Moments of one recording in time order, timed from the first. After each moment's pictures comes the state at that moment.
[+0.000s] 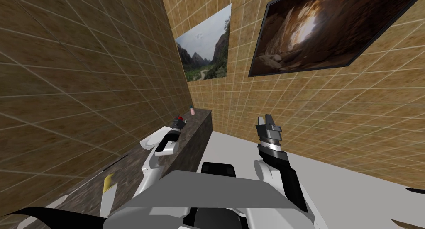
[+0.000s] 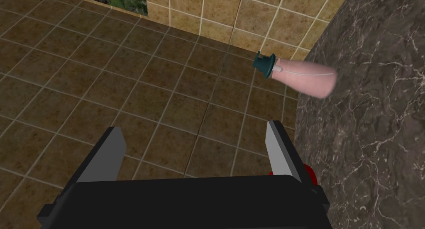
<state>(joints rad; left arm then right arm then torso) 0.27 0.26 0.22 -2.12 0.15 0.14 0.45 0.54 0.04 -0.02 -2.34 -0.02 -0.44 0.07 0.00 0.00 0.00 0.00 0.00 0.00</state>
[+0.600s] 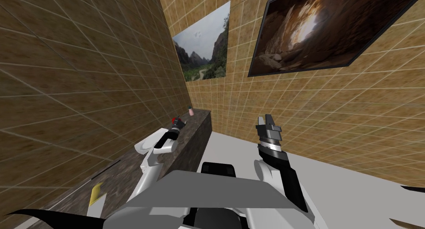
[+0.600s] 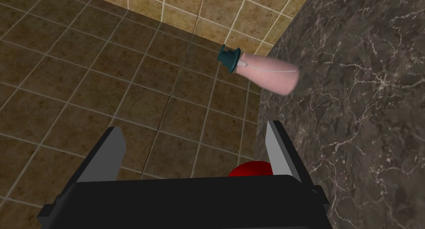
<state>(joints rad) 0.24 0.29 0.25 -2.10 0.21 0.29 0.53 0.54 0.04 -0.02 -2.34 -0.02 -0.44 0.07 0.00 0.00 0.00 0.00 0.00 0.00</state>
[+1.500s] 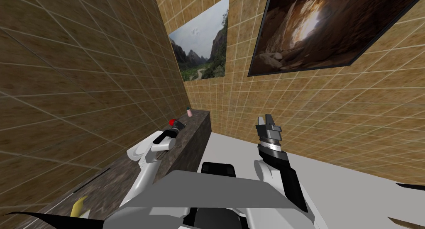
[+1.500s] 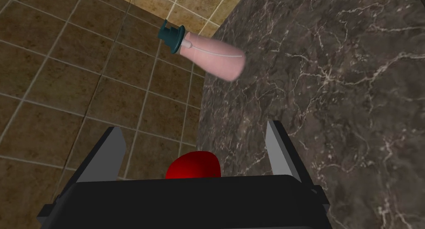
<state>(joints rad) 0.20 0.34 0.30 -2.07 0.31 0.53 0.64 0.54 0.04 -0.02 -2.34 -0.02 -0.44 0.07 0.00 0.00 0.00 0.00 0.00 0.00</state>
